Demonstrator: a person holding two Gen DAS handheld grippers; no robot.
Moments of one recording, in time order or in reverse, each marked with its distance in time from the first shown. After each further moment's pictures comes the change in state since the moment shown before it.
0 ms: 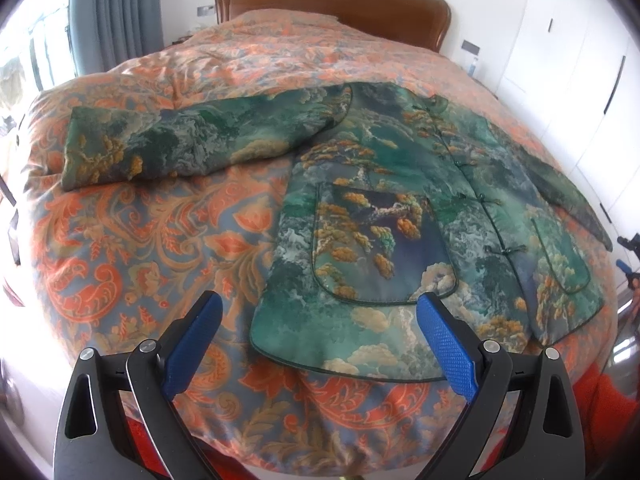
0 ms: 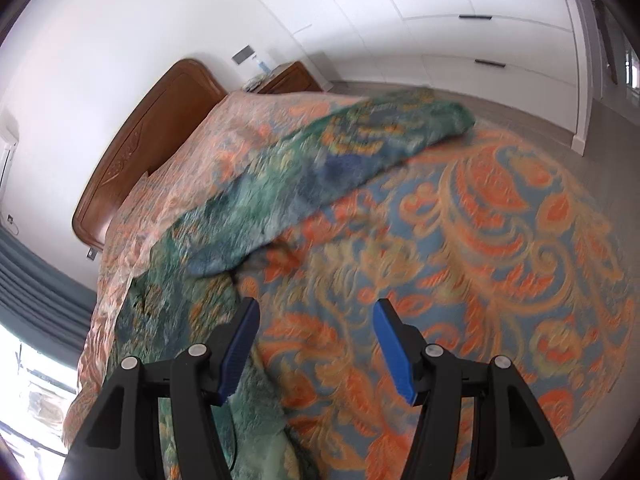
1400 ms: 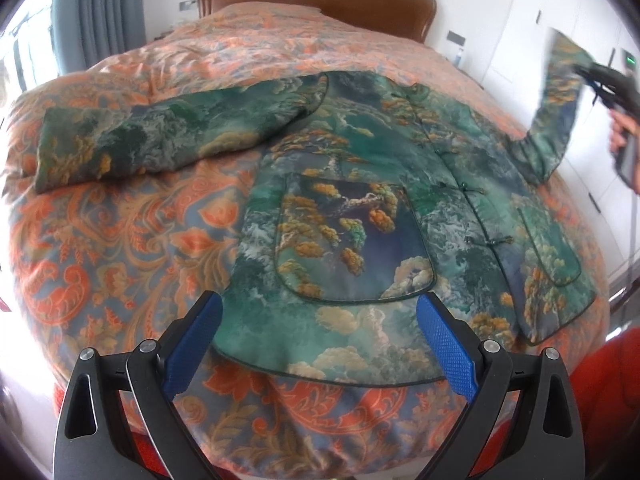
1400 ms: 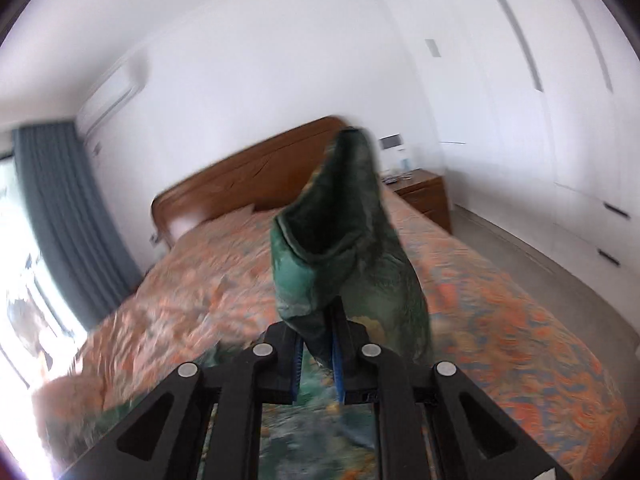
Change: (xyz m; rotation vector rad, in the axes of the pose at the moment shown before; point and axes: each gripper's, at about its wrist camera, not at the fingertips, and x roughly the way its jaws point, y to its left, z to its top) left arm 0.012 -0.015 -0.002 0.013 0.036 -0.057; right arm 0.017 0.302 0.090 -0.502 -0.276 0.237
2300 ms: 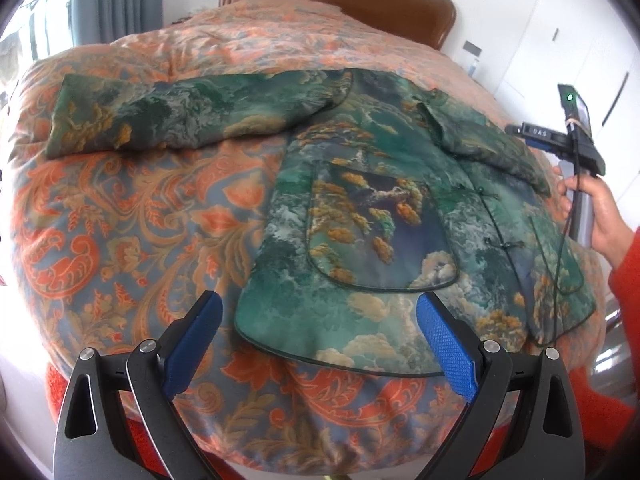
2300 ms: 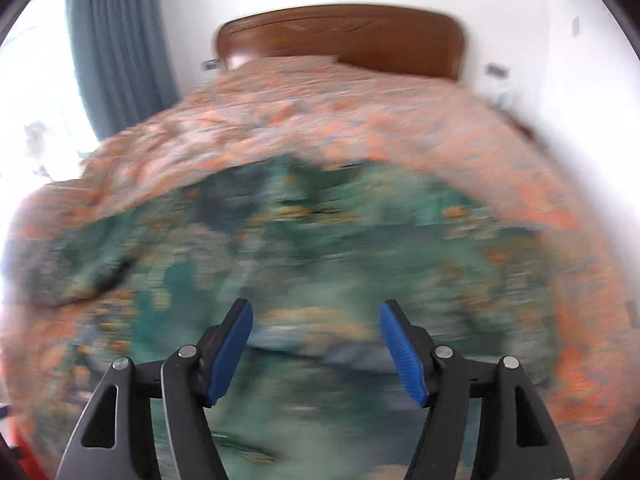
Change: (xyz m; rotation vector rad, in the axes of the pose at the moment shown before) left arm 0.002 0.021 -0.011 -0.051 0.003 0.003; right arm 0.102 0.134 -0.180 -0.383 0.426 0.020
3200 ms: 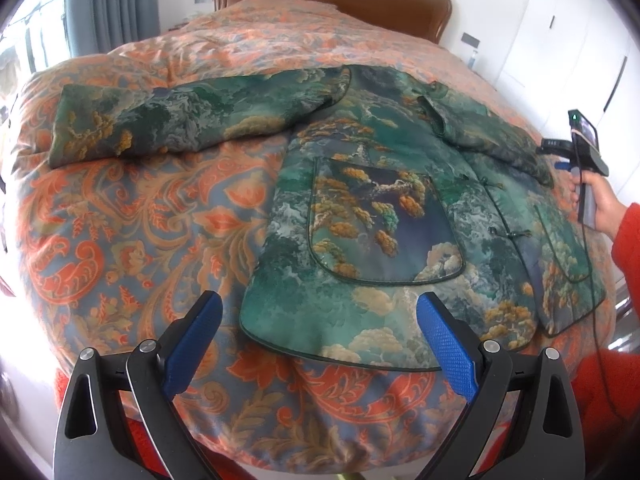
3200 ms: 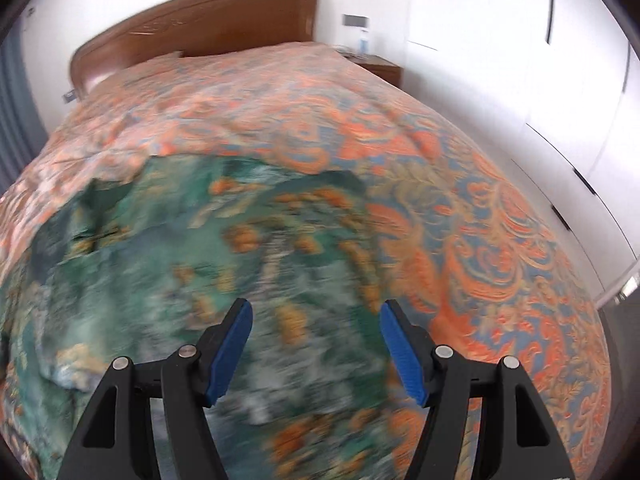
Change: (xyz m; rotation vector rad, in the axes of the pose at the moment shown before) left arm 0.003 -0.003 -0.002 0.029 0.007 0.033; right arm 0.035 -0.162 -0.010 0.320 0.110 -0.318
